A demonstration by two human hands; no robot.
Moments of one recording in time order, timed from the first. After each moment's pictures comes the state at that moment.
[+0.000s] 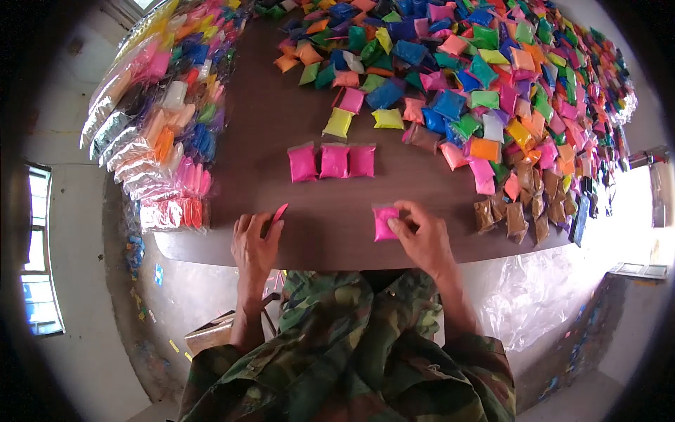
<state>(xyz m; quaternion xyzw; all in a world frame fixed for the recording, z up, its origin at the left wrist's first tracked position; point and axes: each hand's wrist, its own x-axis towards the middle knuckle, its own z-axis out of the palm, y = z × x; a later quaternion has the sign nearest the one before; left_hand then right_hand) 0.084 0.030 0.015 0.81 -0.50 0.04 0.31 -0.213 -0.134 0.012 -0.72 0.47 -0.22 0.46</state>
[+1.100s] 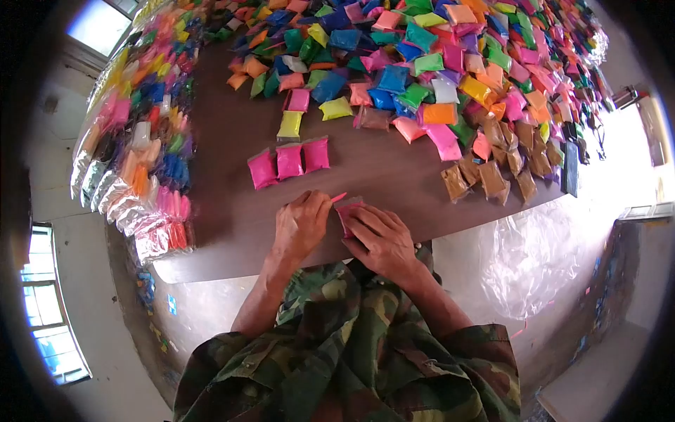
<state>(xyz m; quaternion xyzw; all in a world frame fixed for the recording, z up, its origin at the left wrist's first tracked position) -0.014 -0.068 0.011 0.67 -0.68 -0.12 0.26 -0.222 -0.091 -0.004 -0.88 0.32 -0.32 0.17</state>
